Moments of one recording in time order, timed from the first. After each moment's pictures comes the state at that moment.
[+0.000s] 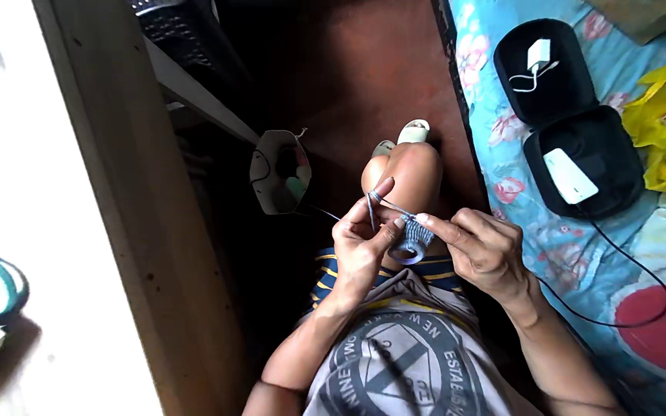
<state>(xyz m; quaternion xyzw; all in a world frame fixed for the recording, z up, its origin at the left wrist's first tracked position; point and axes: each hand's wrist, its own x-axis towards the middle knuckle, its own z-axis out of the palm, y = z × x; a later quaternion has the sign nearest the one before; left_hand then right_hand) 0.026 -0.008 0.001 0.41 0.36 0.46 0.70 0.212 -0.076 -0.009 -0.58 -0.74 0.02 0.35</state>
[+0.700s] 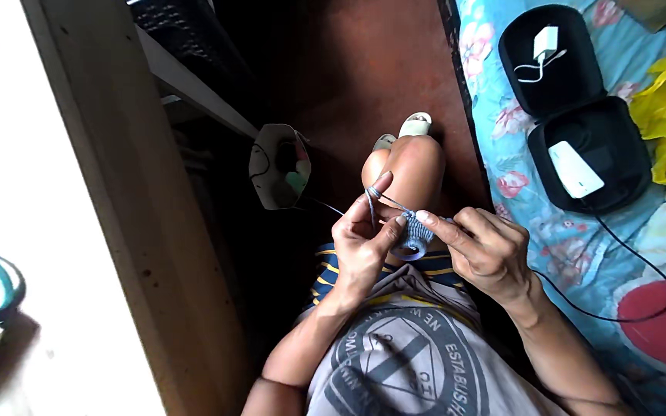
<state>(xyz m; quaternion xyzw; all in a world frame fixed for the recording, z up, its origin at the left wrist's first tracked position) 0.026 -0.011 -0.002 0.45 0.36 0.46 0.67 0.206 -0.081 -0.007 -0.59 -0.74 -0.02 0.32</state>
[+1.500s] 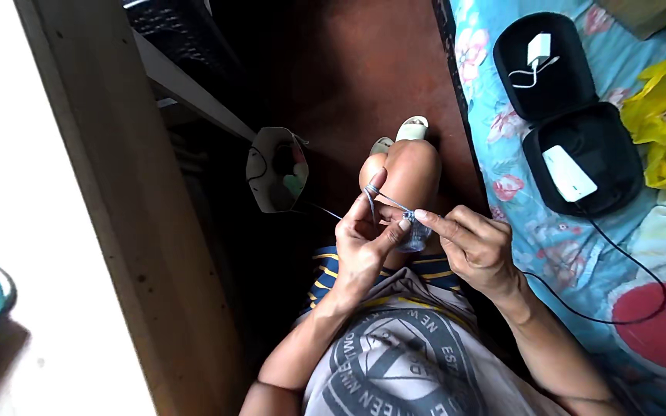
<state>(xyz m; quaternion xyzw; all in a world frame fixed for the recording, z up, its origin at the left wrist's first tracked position) 0.028 -0.007 -0.004 0.45 0.35 0.43 0.70 0.207 -0.074 -0.019 -0.58 -0.70 0.06 0.40</state>
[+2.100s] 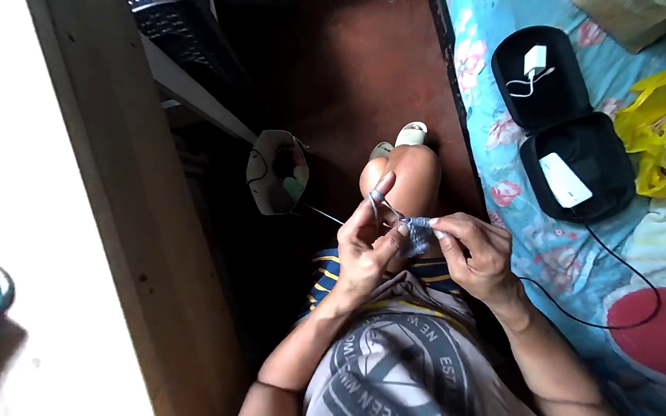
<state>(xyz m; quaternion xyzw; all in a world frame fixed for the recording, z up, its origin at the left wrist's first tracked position) 0.024 -0.007 -0.007 0.48 0.30 0.46 0.69 0.198 -0.072 -0.012 -0.57 -0.69 0.06 0.45</state>
